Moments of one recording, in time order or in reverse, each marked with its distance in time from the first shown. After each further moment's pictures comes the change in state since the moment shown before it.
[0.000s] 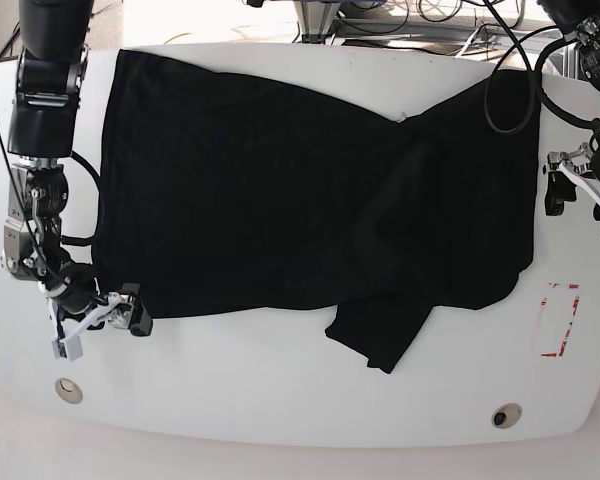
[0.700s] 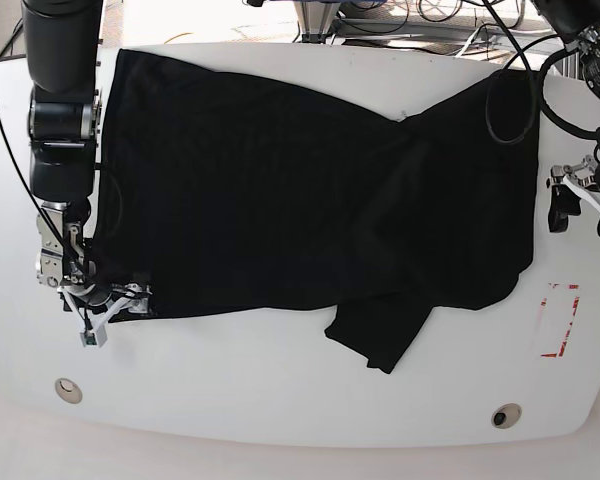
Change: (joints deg) left arm -3.2 0.0 -0.3 0.0 -0.3 0.0 -0.7; right arm 10.2 -5.0 -5.6 -29.6 -22.8 4.3 16.5
